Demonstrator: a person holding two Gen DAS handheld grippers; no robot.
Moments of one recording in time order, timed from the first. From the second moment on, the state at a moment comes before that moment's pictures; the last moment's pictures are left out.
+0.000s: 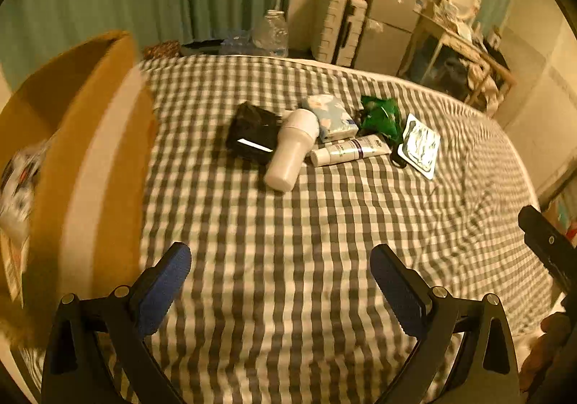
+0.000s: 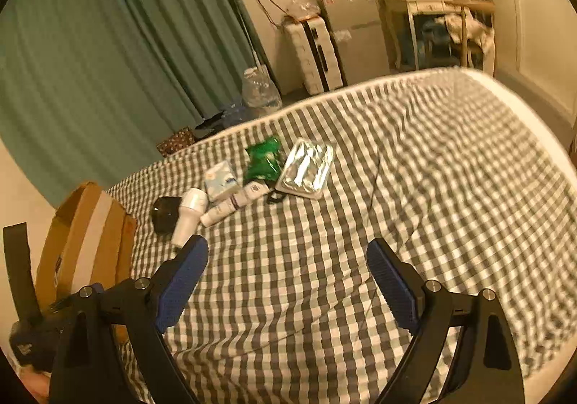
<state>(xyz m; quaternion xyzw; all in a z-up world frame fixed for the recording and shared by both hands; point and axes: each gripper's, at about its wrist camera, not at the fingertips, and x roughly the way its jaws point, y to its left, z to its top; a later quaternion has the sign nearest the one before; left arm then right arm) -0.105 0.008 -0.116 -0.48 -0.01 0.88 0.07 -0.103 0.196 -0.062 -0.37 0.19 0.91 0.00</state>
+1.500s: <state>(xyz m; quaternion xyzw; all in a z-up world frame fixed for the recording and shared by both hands) -0.213 0.042 -0.188 -0.48 0.03 0.87 0.08 -0.263 0.191 -0.139 -0.40 0.13 0.91 0.07</state>
